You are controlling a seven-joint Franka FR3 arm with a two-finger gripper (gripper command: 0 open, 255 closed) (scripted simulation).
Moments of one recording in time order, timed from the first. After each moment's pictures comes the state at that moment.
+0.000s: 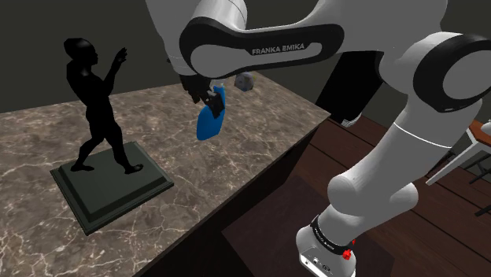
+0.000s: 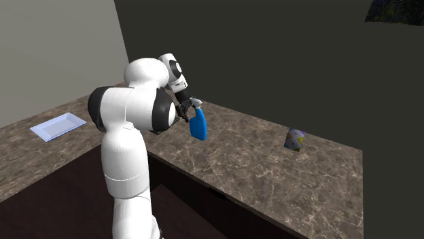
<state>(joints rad) -0.56 0.13 1.20 -1.83 -0.51 1.61 2.20</state>
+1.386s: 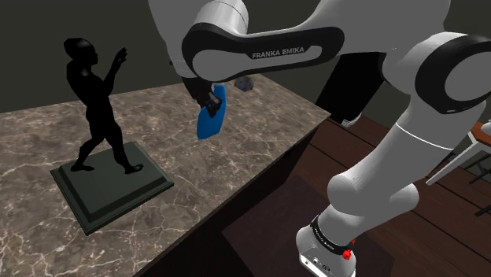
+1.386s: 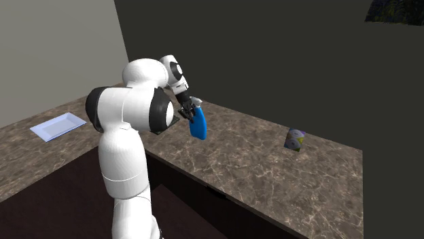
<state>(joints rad) -0.58 0.11 1.20 -1.86 -0.50 1.63 2.19</state>
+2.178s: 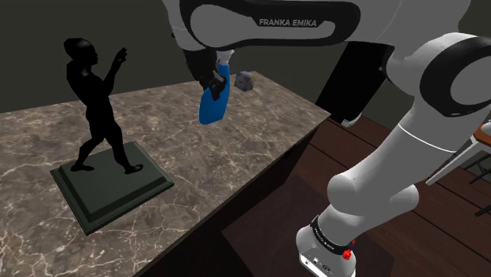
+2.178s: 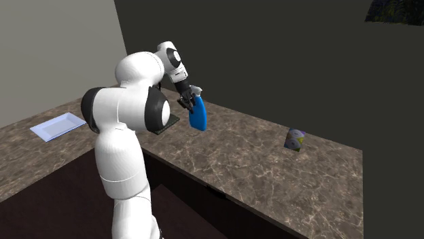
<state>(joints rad) -0.58 0.08 1.21 -1.72 -0.47 1.51 2.12</state>
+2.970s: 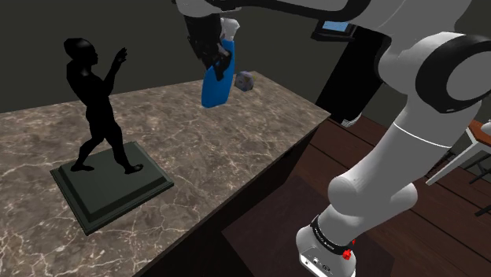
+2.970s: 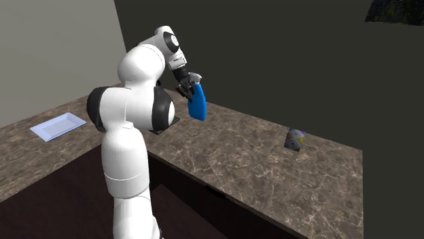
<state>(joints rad) -0.53 0.13 1.21 -1.53 -0.52 1.33 2.09</state>
